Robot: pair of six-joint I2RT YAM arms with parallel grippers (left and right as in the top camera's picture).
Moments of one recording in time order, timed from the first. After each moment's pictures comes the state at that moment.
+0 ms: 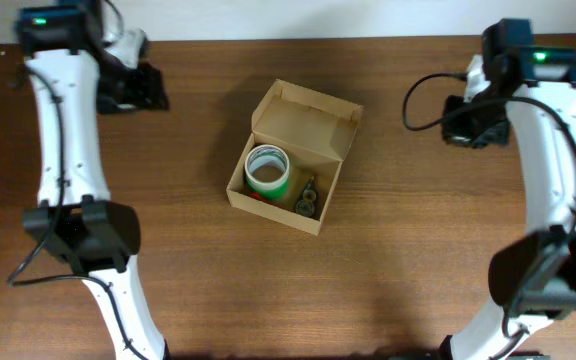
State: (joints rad) left arm 0.07 2.24 2.47 -1.66 0.21 0.11; right arm -0.08 1.92 1.87 -1.38 -0.10 0.13
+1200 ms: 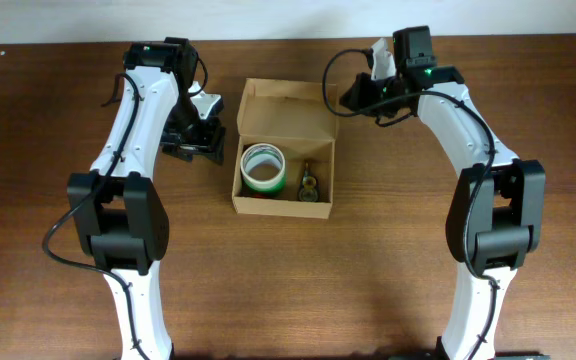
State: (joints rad) left arm -0.11 2.24 2.08 -1.52 0.17 0.14; right arm 0.12 2.19 1.80 -0.61 -0.58 0.32
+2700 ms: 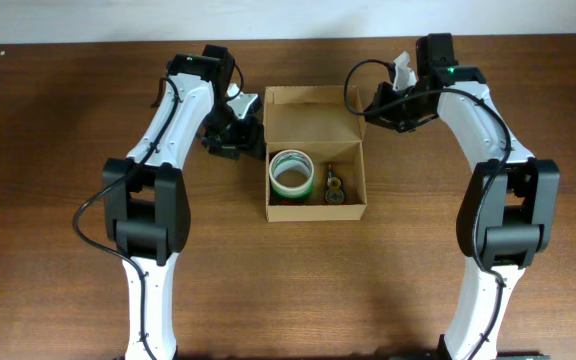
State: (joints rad) left arm -0.21 2.35 2.08 -1.34 0.38 0.05; right arm 0.03 2.20 1.80 -0.81 -0.57 0.29
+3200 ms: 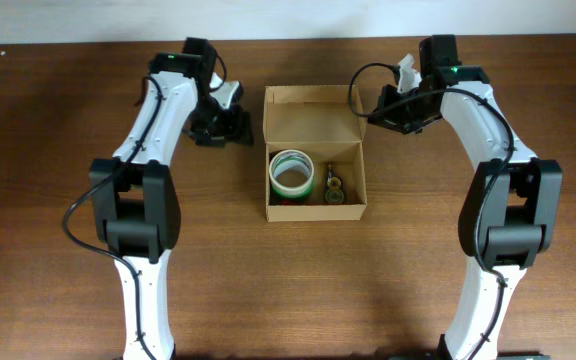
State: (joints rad) left arm -0.15 2.35 2.08 -1.22 0.37 0.00; right arm 0.01 2.20 1.80 -0.84 -0.51 0.26
